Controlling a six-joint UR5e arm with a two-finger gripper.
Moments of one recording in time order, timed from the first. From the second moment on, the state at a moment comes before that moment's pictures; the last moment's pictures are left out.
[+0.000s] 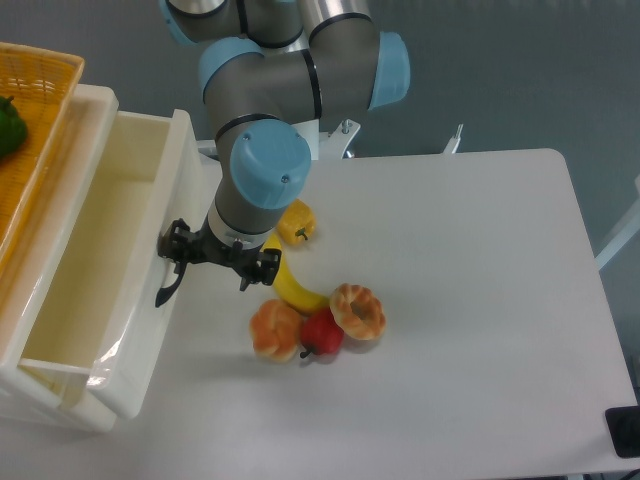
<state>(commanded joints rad) 2.30 -1.88 -1.51 -1.43 1.23 0.42</state>
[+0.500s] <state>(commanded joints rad) 2.32 -1.88 -1.50 -1.42 1.23 0.42</state>
